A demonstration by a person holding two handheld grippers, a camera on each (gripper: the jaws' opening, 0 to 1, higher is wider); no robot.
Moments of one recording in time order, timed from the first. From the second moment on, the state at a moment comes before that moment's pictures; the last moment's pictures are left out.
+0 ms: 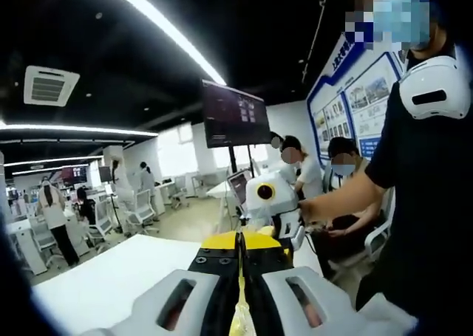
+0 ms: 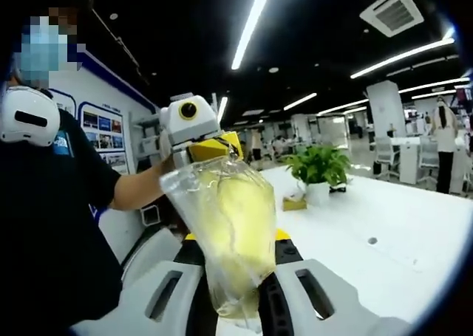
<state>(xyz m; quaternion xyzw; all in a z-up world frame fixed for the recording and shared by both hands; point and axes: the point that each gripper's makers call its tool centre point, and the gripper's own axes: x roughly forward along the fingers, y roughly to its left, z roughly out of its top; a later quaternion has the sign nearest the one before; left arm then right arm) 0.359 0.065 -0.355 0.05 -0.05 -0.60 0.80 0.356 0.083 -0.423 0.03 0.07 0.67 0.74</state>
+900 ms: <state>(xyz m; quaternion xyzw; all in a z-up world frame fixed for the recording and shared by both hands) 0.356 0.067 -0.382 -0.03 -0.02 -0.61 0.80 0.376 0.079 -0.451 0.11 0.08 0.61 0.78</state>
